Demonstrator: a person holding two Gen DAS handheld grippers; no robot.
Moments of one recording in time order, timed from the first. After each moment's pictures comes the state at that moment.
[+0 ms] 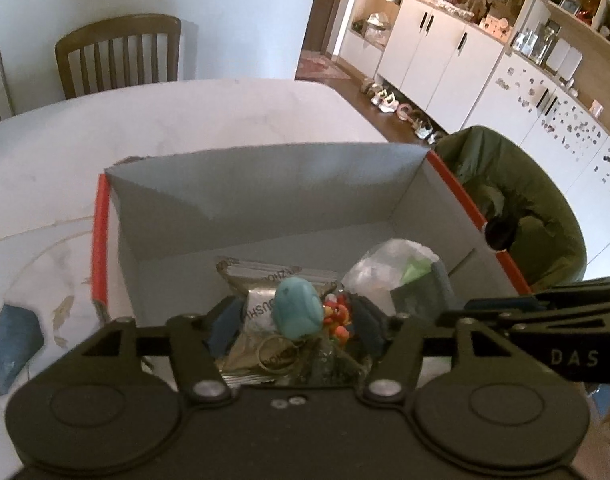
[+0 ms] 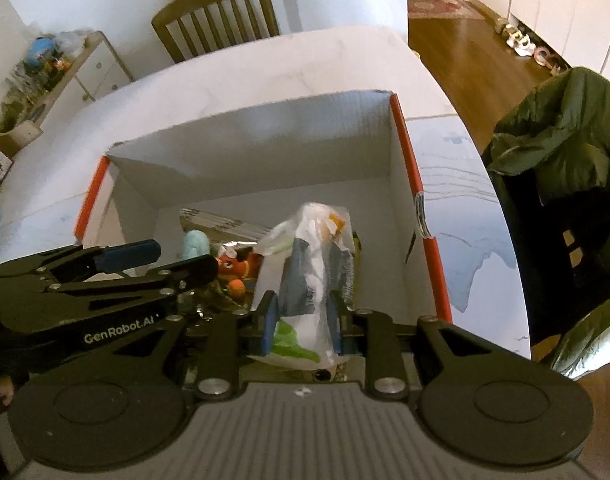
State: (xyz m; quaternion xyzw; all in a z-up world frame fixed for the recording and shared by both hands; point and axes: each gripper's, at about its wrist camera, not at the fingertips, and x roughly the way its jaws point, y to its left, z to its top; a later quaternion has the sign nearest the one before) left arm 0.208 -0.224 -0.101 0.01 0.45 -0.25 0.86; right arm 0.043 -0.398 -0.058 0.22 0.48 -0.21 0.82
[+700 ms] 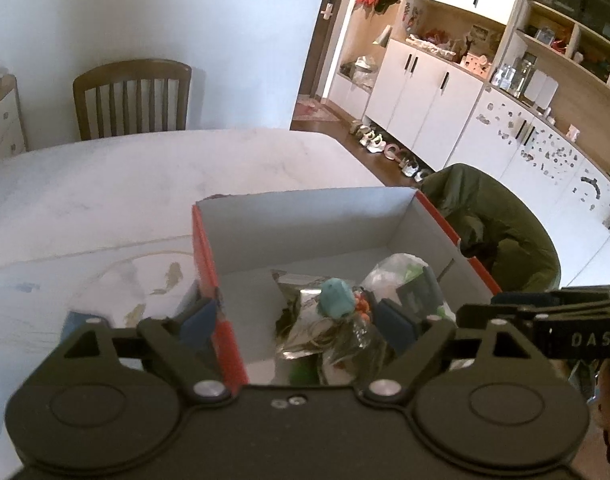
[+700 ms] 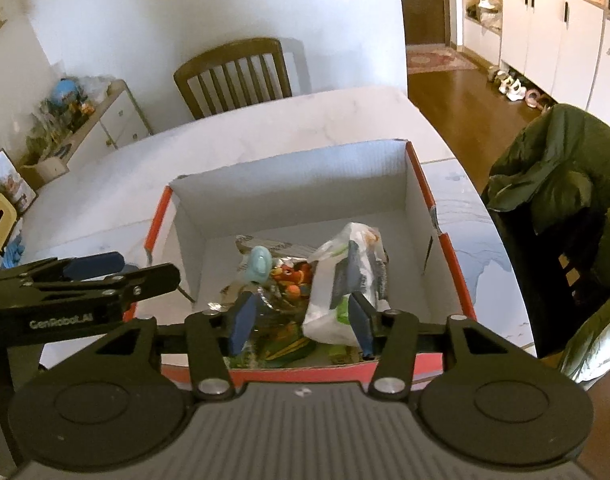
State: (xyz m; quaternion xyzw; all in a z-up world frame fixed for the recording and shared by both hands) left arm 0.171 -0.140 -0.051 -0.01 0.39 -0.28 0.88; right arm 0.008 -0.334 -0.016 0.20 0.40 -0.23 0.87
